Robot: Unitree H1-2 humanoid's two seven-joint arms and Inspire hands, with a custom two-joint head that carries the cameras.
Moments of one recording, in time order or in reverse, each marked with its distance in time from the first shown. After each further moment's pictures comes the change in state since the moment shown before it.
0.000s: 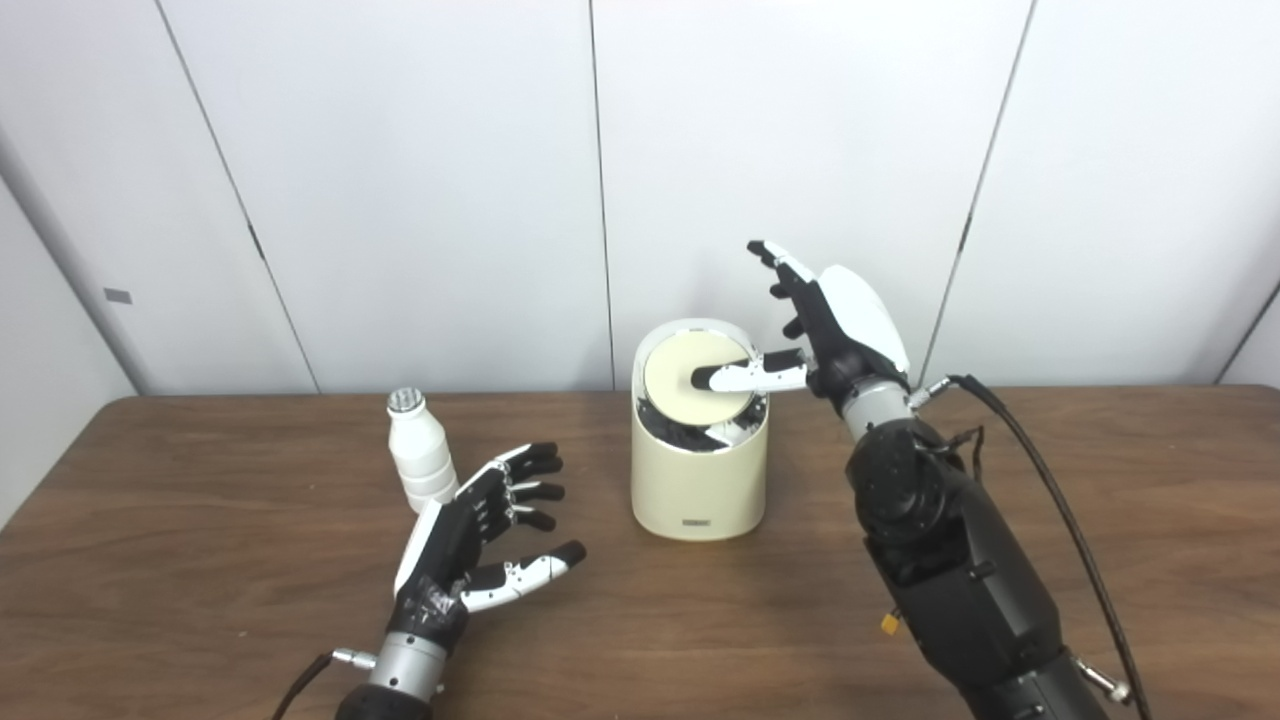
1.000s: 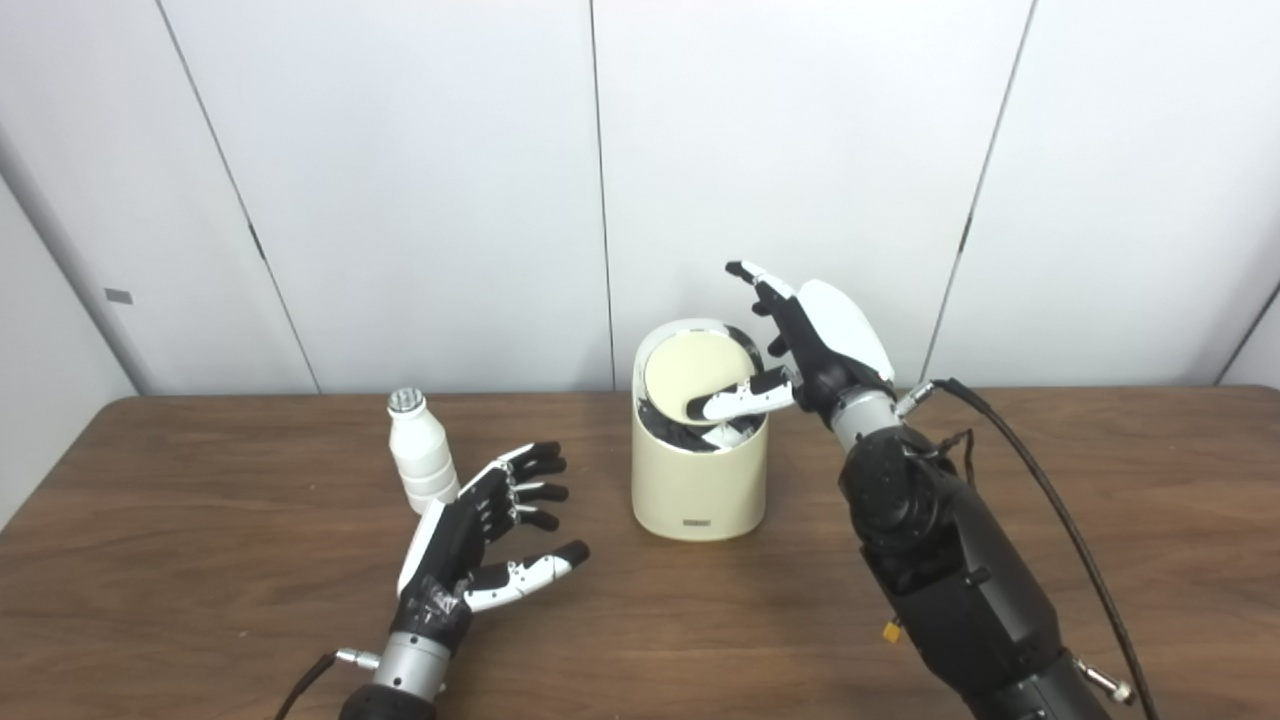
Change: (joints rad) left arm -0.001 -0.006 0.000 -0.001 0.000 0.002 0.003; right arm 0.008 -0.019 0.036 0.002 -0.007 0.001 0.047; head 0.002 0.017
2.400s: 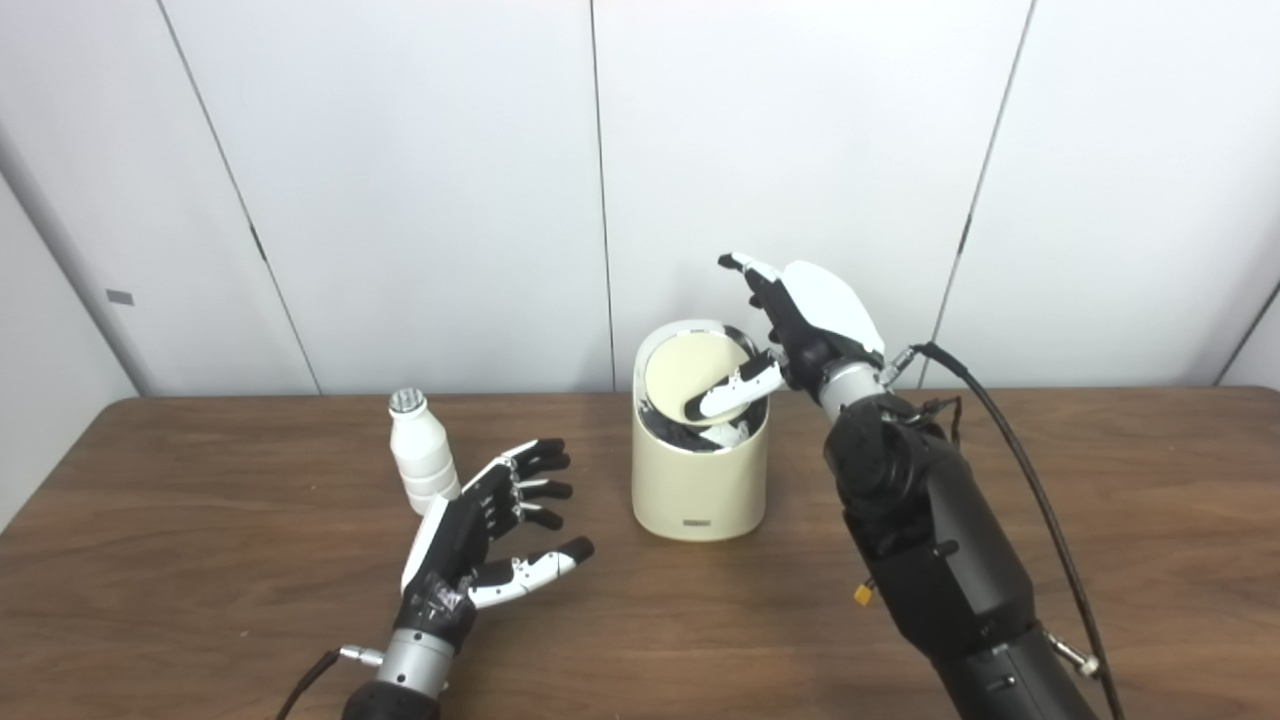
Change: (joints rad) left arm 0.001 -0.008 -0.002 -0.028 0.002 0.031 0.002; right arm -0.042 0.056 -0.076 0.002 -0.213 0.037 0.198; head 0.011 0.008
